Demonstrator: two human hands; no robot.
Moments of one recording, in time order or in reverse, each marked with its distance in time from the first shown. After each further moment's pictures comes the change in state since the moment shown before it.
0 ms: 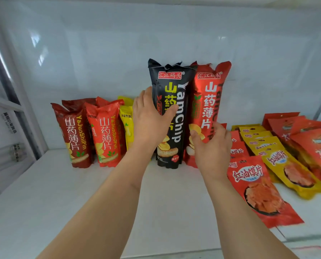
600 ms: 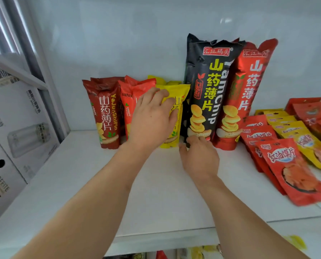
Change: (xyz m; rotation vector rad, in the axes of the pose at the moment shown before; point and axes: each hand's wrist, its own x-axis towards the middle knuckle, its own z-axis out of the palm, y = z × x) left_hand -0.010 -0.112 -0.071 0.427 0.081 0.622; right_hand -0.107 -0.052 0.075 -0.419 -0.322 -0.140
